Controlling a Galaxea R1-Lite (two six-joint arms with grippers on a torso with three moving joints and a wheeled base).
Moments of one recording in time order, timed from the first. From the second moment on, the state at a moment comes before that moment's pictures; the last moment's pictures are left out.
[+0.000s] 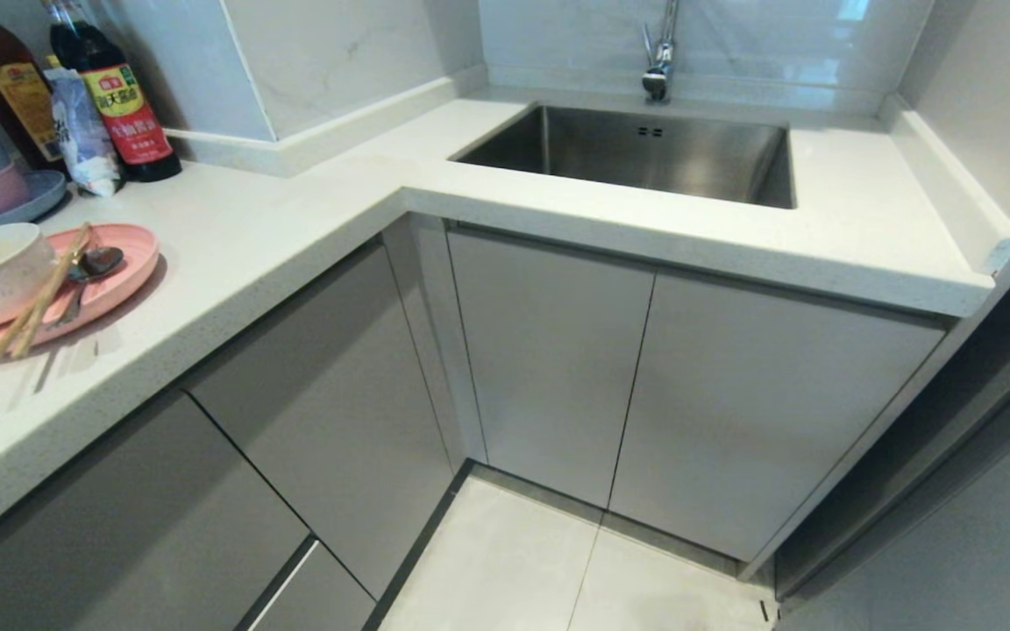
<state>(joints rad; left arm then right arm) 0.00 0.00 0.00 0.00 0.00 0.01 0.01 0.00 0.00 0.01 0.00 -0.01</state>
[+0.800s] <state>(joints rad) 0.00 0.00 0.00 0.00 0.00 0.01 0.01 0.00 0.00 0.00 0.00 -0.01</state>
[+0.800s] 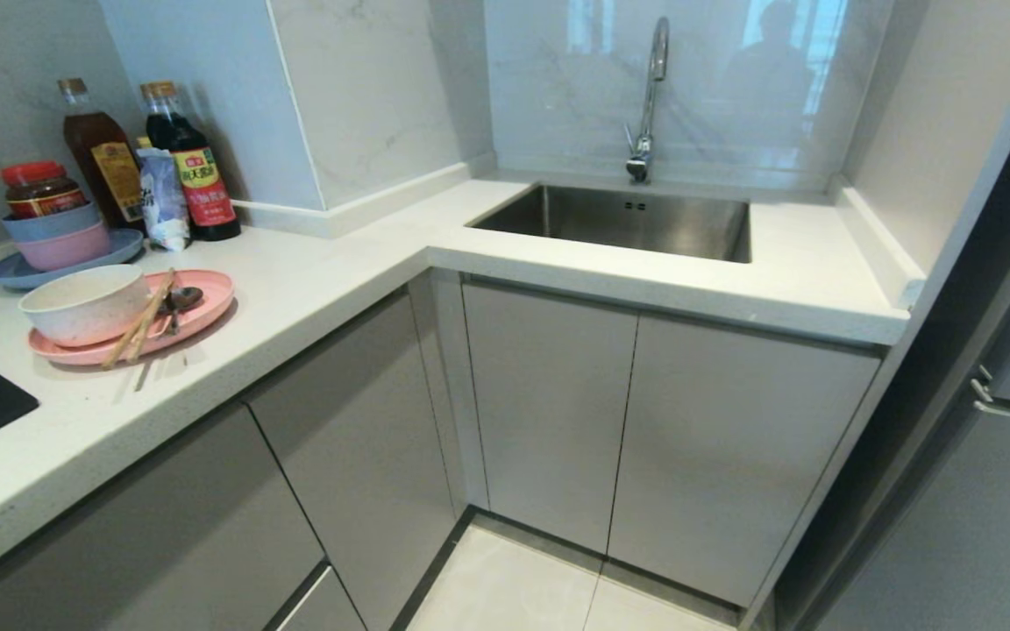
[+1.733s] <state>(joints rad) 0.00 0.00 0.00 0.00 0.00 0.01 0.01 0.00 0.00 0.00 0.00 -0.01</state>
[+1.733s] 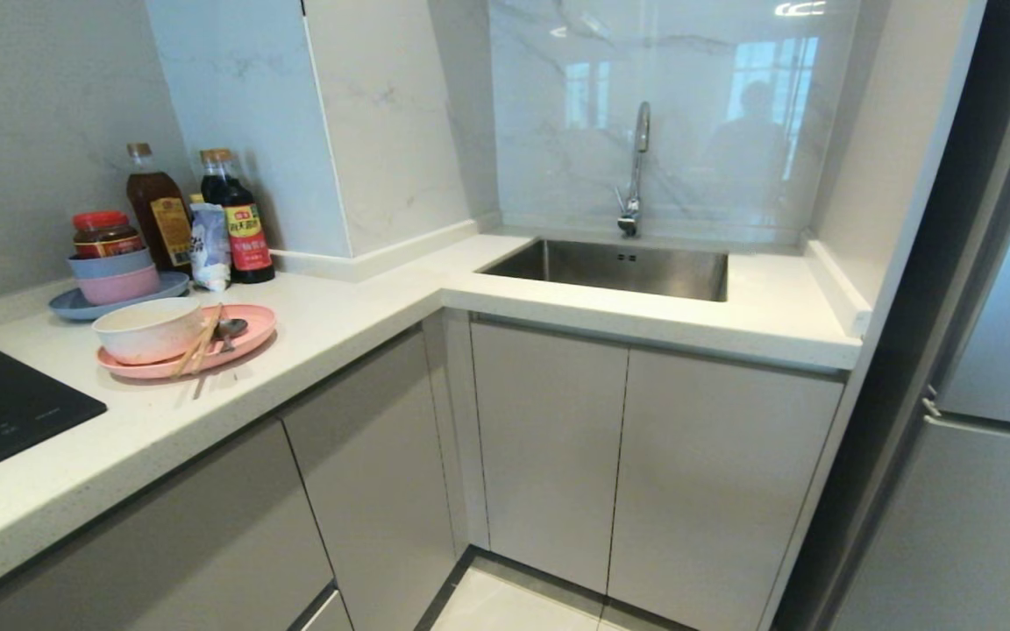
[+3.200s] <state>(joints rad) 0.00 0.00 0.00 0.00 0.00 0.01 0.01 0.00 0.00 0.00 0.00 -0.01</state>
